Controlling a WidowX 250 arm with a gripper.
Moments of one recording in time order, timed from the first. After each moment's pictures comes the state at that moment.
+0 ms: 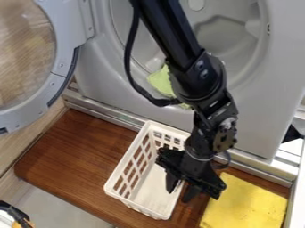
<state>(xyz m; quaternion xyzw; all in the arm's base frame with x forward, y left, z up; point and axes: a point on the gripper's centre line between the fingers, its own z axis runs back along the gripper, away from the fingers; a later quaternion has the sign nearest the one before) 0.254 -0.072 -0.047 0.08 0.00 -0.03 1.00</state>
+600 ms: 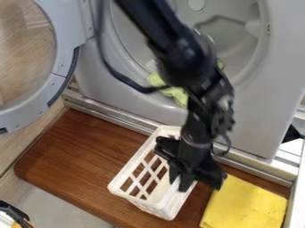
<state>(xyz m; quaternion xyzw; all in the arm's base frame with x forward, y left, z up) 0.248 -0.069 -0.005 0.04 -0.01 -0.05 1.00</state>
